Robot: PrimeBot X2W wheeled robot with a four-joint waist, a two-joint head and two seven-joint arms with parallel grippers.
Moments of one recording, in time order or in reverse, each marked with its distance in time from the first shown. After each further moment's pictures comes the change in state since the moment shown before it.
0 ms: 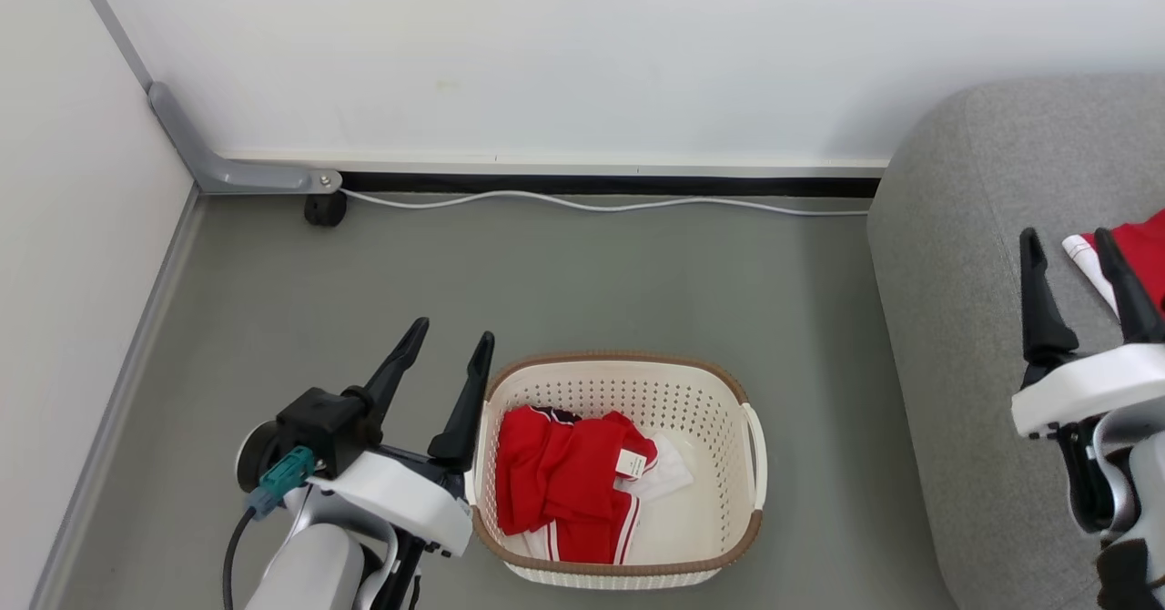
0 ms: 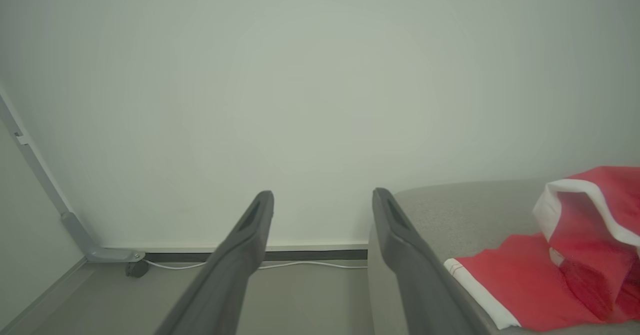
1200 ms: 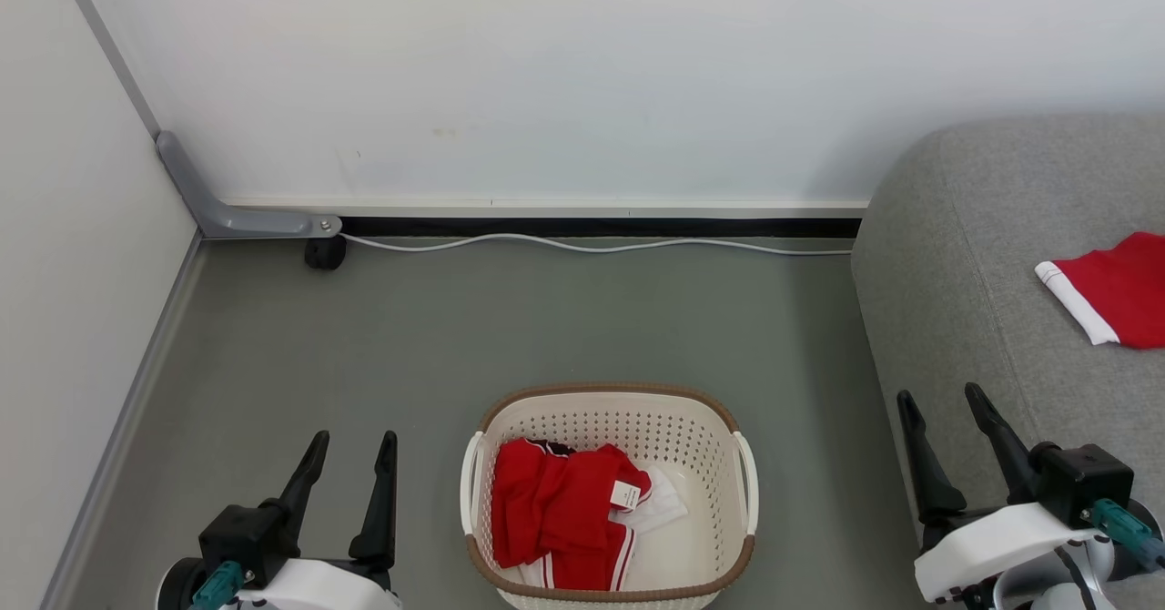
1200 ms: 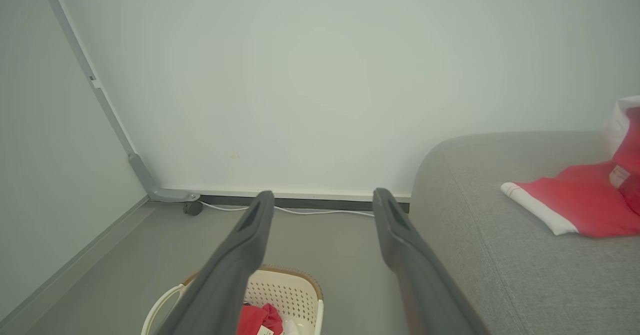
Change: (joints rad) left arm 0.240 -0.043 0.264 -0.037 0.135 0.017 0.000; right arm 0.314 0.115 0.082 -0.180 -0.091 0.000 0.000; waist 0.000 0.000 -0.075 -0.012
